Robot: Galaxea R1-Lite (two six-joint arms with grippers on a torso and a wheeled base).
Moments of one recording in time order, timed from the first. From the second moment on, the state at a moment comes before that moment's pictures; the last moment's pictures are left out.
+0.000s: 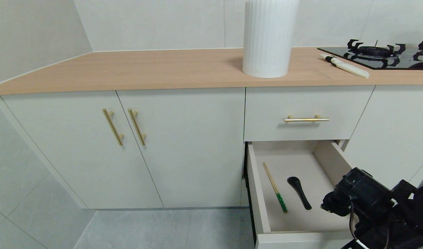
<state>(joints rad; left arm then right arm) 0.00 0.00 0.00 0.00 0.00 0.00 0.56 1.66 -0.75 0.48 -0.11 0.14</state>
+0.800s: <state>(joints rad) 0.00 0.00 0.00 0.00 0.00 0.00 0.55 1.73 -0.76 0.30 -0.20 0.25</state>
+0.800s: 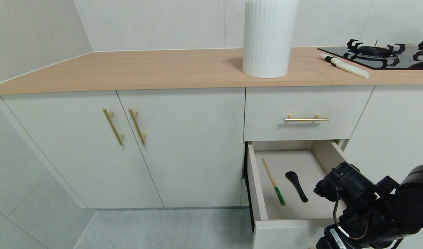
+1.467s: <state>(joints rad) 0.00 0.00 0.00 0.00 0.00 0.00 0.49 1.76 -0.72 -0.07 -0.24 0.27</state>
